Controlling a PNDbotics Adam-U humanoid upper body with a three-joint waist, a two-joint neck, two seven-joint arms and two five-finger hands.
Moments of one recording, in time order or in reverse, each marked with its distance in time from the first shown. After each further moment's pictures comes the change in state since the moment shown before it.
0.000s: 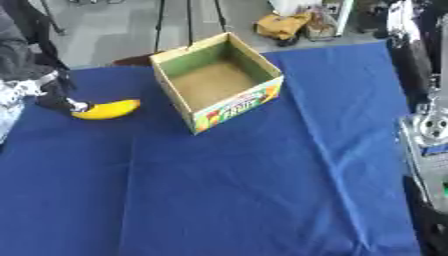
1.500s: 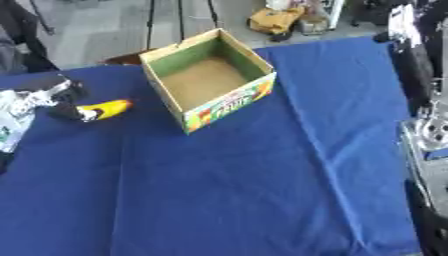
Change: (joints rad) left arm 0.018 -0.016 -0.007 0.018 0.003 -0.089 0.060; right arm -0.009 0.000 0.001 0.005 -0.010 -0.007 0.012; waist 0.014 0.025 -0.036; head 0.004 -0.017
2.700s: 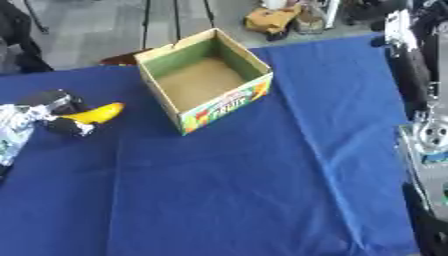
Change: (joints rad) left arm 0.018 -0.002 -0.006 0.014 -0.016 -0.014 -0.034; right arm 0.000 0.000 0.000 0.000 -0.005 -0.002 0.002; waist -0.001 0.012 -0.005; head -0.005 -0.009
